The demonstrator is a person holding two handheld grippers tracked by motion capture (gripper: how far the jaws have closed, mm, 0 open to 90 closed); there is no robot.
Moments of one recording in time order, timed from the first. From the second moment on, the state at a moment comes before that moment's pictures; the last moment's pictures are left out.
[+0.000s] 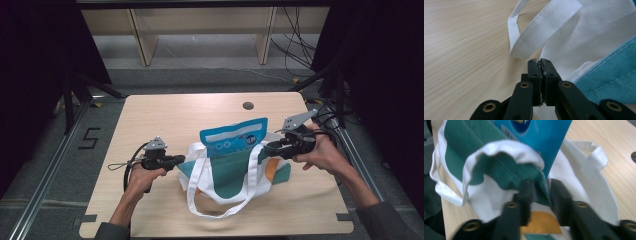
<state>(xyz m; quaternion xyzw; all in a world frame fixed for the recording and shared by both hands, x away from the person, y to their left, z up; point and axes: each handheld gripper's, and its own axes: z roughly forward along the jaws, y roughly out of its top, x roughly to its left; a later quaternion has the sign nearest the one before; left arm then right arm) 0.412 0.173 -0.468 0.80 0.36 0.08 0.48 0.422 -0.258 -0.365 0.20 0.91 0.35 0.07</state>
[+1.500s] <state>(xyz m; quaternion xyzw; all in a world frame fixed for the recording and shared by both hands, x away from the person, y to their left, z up) 0.364 0.155 -0.413 0.79 0.34 0.08 0.50 0.429 -0.279 -0.386 0.30 0.87 0.38 0.11</state>
